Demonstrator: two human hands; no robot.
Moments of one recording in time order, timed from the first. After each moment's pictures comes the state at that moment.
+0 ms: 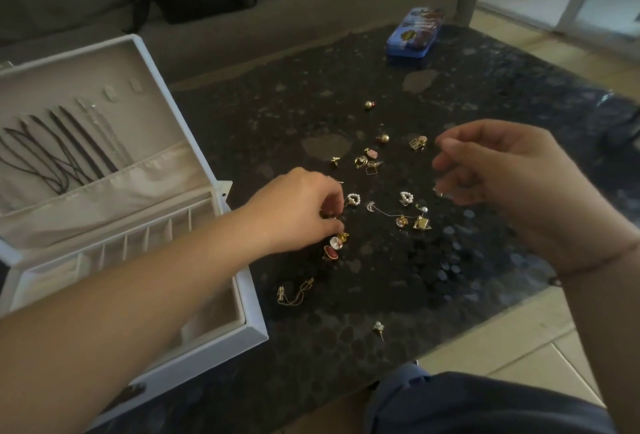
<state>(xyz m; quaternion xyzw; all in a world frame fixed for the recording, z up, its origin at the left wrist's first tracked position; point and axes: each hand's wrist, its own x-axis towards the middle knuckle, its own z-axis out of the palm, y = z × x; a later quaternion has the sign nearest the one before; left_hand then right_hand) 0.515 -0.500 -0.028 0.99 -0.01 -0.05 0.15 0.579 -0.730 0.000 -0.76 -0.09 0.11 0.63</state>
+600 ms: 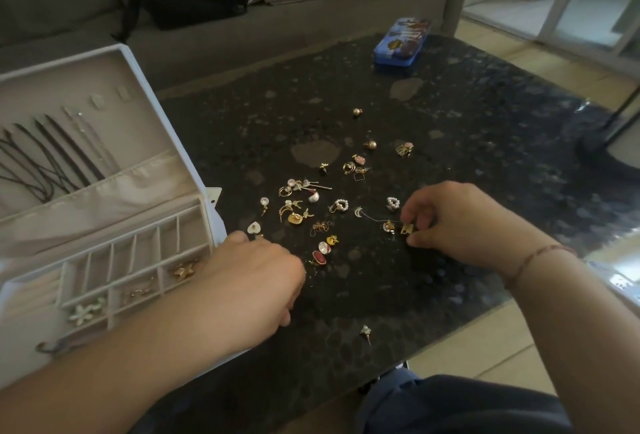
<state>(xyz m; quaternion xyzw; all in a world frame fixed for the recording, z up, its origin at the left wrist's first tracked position) 0.447 -0.521 -0.014 0.97 -0.05 -0.22 -0.11 0.588 -0.726 -0.026 -0.93 -0.23 0.20 0.18</state>
